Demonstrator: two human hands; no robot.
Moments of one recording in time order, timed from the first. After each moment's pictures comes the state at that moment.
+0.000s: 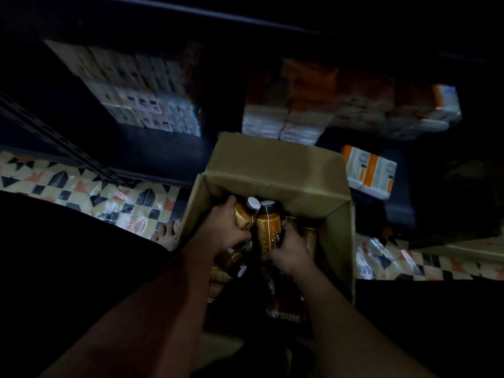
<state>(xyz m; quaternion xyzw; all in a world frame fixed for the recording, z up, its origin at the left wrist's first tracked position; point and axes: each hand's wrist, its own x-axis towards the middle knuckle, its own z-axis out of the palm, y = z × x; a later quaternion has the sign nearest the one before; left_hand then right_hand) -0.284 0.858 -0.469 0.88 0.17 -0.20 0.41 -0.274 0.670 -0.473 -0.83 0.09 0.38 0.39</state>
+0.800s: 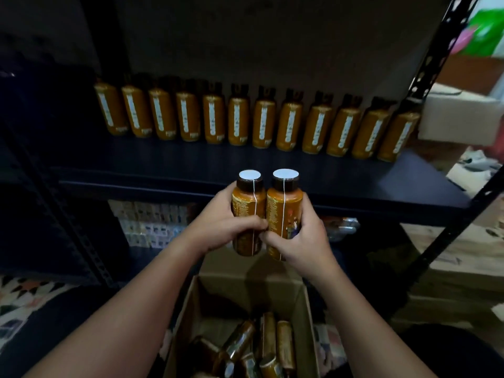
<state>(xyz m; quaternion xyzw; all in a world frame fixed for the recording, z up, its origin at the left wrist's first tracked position) -0.289 0.836 -0.142 0.80 -0.08 0.02 0.59 -0.283 0.644 -0.168 -0.80 -0.19 -0.05 0.57</state>
